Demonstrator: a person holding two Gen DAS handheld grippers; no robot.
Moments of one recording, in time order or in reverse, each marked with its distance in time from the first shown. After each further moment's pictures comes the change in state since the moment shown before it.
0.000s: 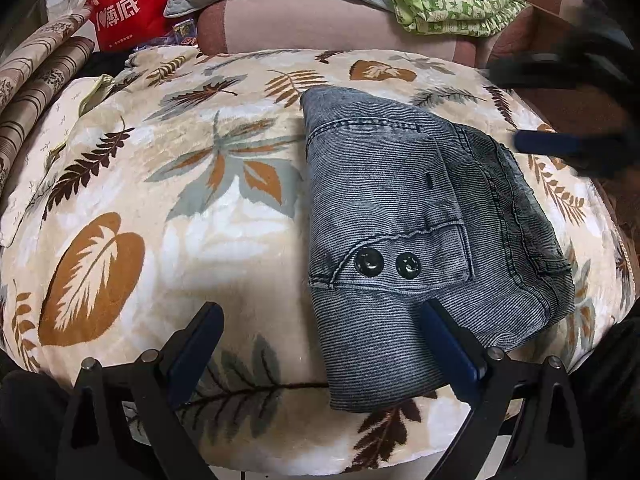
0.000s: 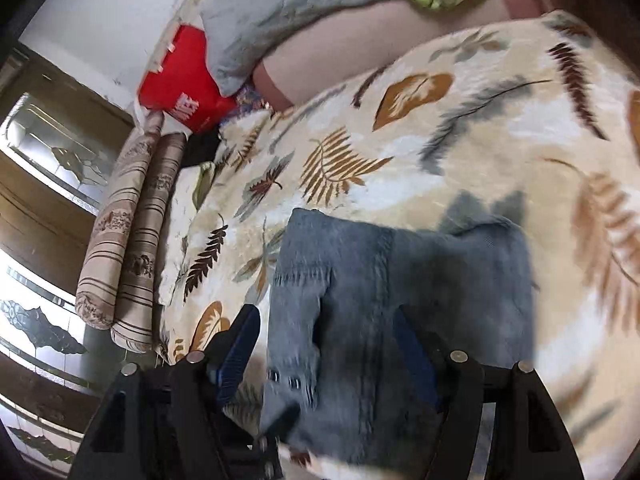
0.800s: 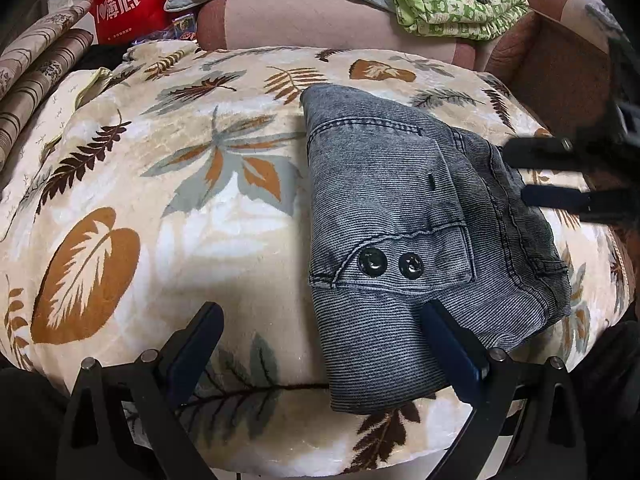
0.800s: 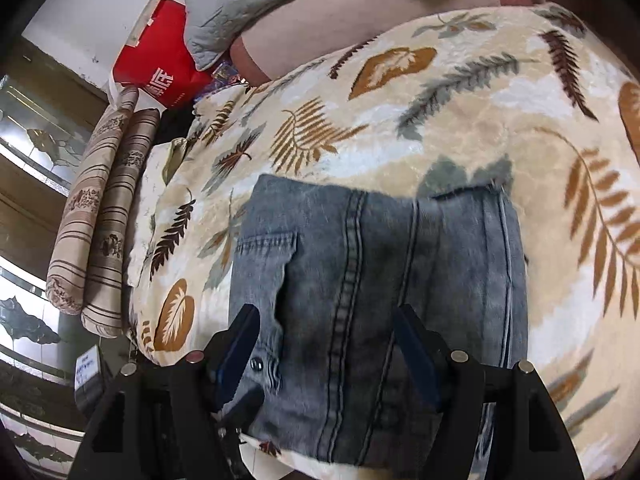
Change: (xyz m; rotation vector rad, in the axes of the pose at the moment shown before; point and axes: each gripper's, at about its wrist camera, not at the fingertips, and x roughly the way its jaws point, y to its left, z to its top) left arm 0.002 0.005 0.000 -0.014 0.003 -0.028; right arm 0.006 -0.006 -0.030 -0.011 0.043 -0.089
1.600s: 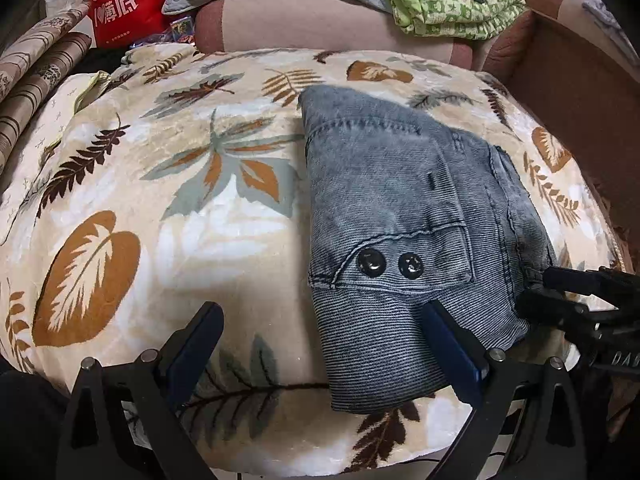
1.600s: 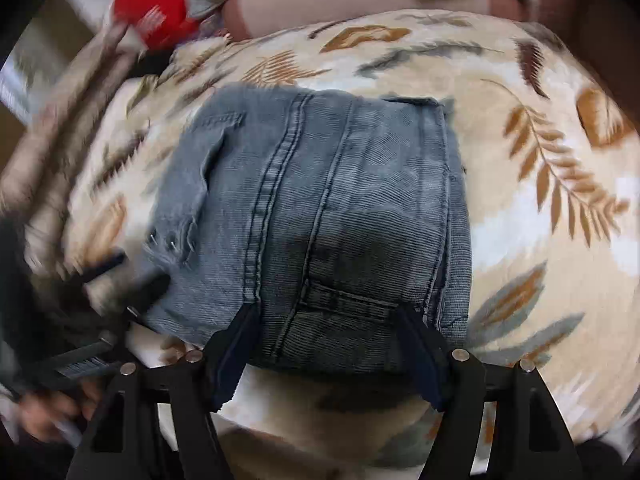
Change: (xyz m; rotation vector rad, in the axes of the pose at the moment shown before) left arm -0.005 0.002 0.002 0.004 -0.005 -0.020; right arm 0.001 -0.006 -0.072 -0.211 0.018 -0.274
